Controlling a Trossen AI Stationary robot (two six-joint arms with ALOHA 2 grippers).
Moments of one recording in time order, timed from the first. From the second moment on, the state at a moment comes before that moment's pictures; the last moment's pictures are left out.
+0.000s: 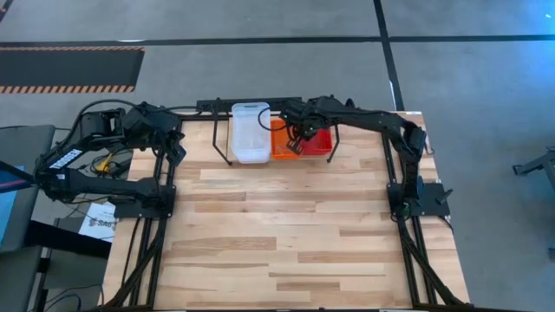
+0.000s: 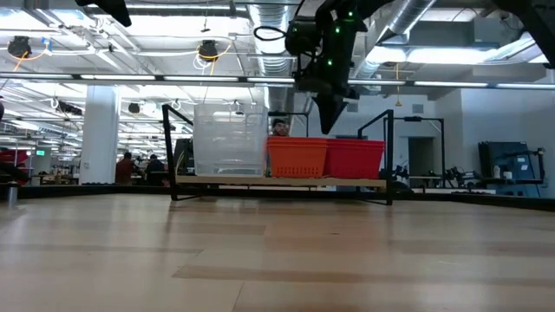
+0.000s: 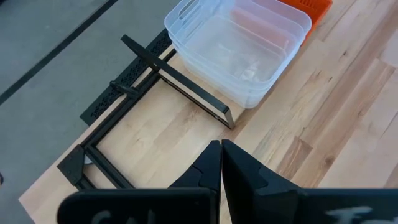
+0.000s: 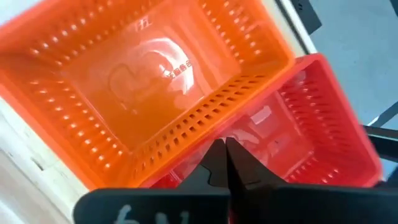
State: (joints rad) left arm 0.34 0.92 1.43 -1.42 -0.30 -0.26; right arm -0.40 1.94 1.76 -1.08 0.23 0.16
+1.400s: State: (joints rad) left arm 0.34 0.92 1.43 -1.42 -0.30 -0.26; right arm -0.16 1.95 1.63 -0.86 0.08 0.11
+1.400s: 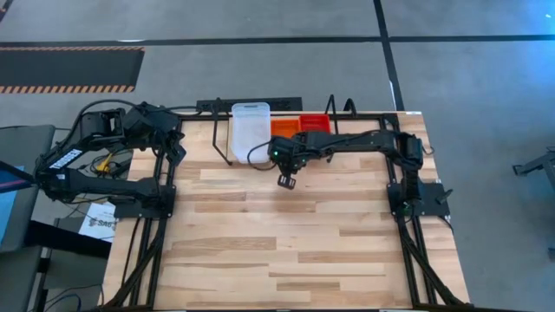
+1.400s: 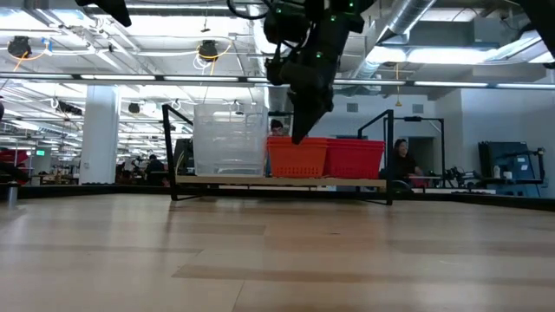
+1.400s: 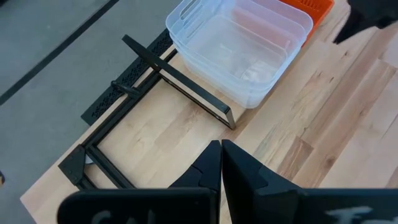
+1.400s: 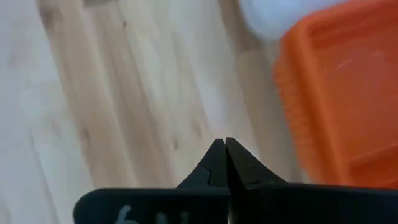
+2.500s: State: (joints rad) left arm 0.34 0.92 1.43 -1.42 -0.29 -0.26; right arm -0.19 1.92 1.66 -0.80 0.07 0.06
